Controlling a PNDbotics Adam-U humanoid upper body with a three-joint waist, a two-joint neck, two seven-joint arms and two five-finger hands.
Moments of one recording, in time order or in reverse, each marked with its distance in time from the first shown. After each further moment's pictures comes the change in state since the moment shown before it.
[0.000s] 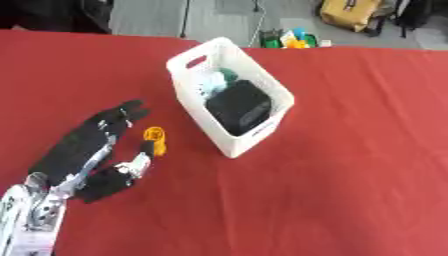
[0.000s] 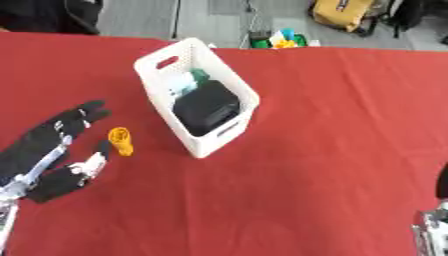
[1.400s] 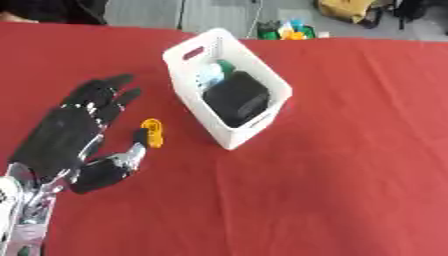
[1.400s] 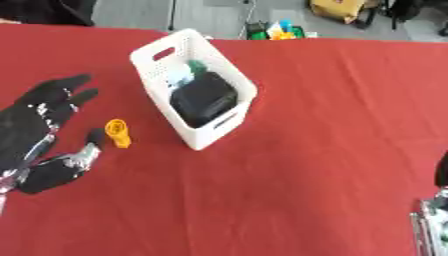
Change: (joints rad) left arm 0.004 0.009 -0.010 -0.052 -0.205 -0.062 0.041; right arm -0.001 -0.010 -0.006 0.000 0.000 -0.011 -0.022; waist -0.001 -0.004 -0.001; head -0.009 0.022
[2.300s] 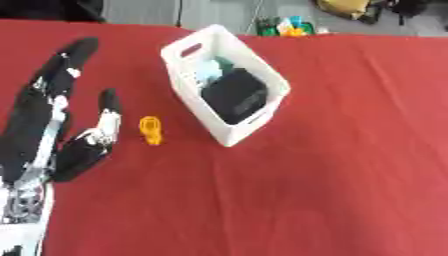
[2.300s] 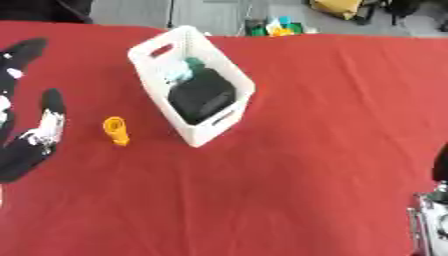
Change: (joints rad) left arm 0.005 0.001 0.003 -0.055 0.221 0.039 0.402; right arm -0.006 0.000 0.000 0.000 0.000 0.002 -0.005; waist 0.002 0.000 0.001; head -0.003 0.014
